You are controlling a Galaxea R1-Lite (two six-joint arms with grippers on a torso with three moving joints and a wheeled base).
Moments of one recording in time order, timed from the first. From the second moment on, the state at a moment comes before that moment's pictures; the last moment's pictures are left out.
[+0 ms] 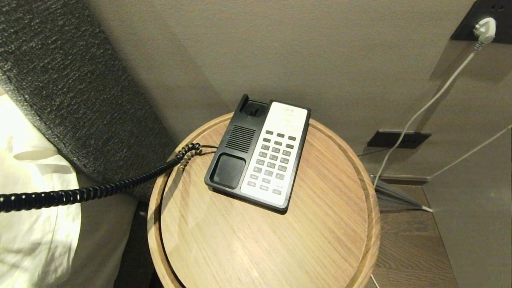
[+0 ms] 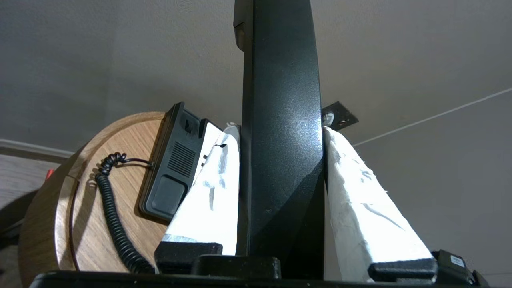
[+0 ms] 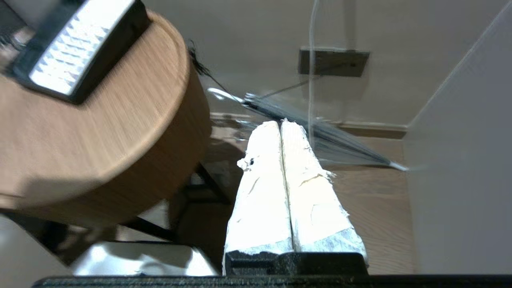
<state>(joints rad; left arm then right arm) -0.76 0.76 -1.14 0.11 0.19 -0.62 -0.01 0.08 -0.78 0.63 0.09 0.04</state>
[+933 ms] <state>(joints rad) -0.76 0.82 -1.14 0.10 0.19 -0.62 0.34 1.13 -1.06 0.31 0.30 0.22</state>
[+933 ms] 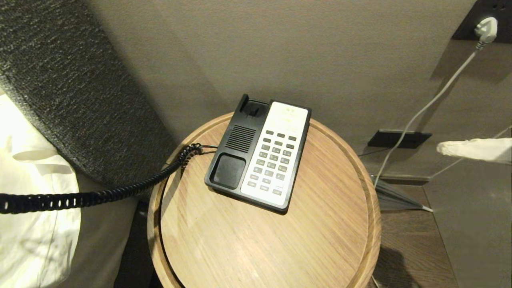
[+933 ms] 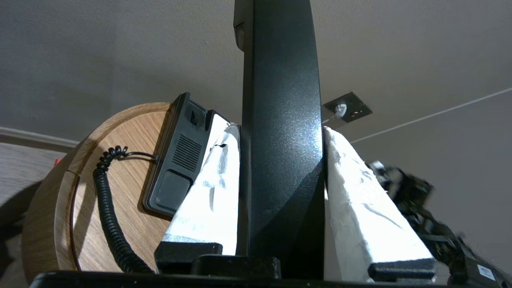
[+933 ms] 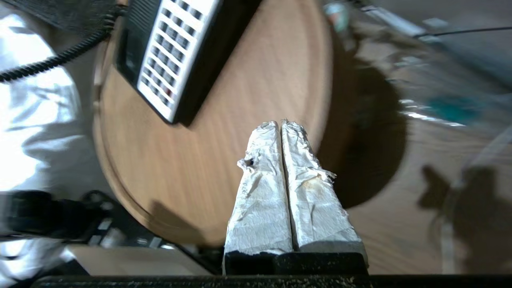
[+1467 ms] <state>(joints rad) -0.76 0.83 -1.14 0.10 0.19 -0.62 0.69 1.45 -1.27 0.26 0.11 0.35</state>
